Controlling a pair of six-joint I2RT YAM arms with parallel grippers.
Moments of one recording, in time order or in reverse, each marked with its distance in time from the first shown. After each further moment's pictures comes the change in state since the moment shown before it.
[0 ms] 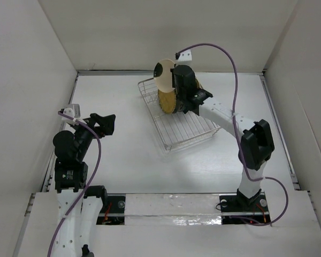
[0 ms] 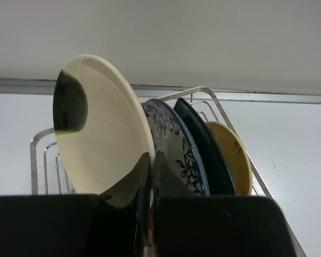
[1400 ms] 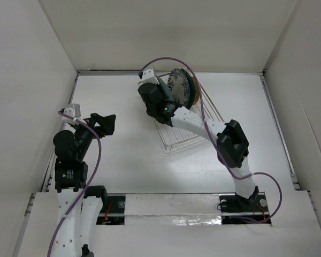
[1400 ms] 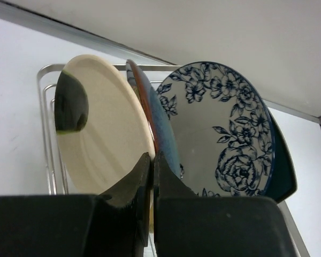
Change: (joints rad) left arm 0.000 0.007 0.000 -0.001 0.004 0.002; right arm 0.246 0.235 0.196 -0.122 0.311 -0.224
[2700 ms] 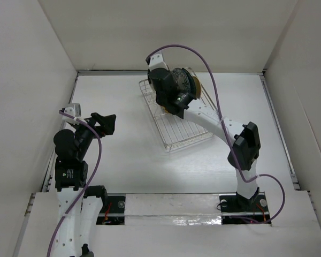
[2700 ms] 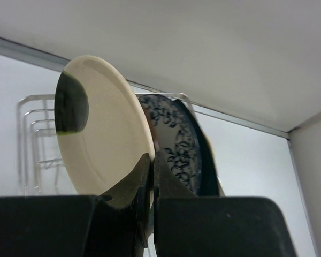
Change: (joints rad) left arm 0.000 0.010 0.000 -0.002 -0.001 0.004; right arm -0.055 -0.130 0.072 -0.083 -0.056 -0.117
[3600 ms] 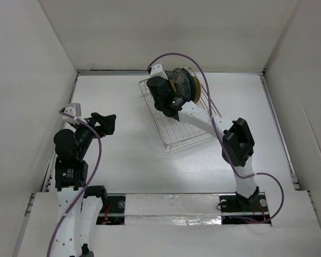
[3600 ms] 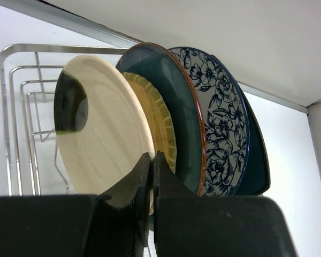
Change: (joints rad) left arm 0.000 0.004 0.000 0.000 0.001 0.000; right arm -0.005 0.085 -0.077 -0.010 0.011 0.102
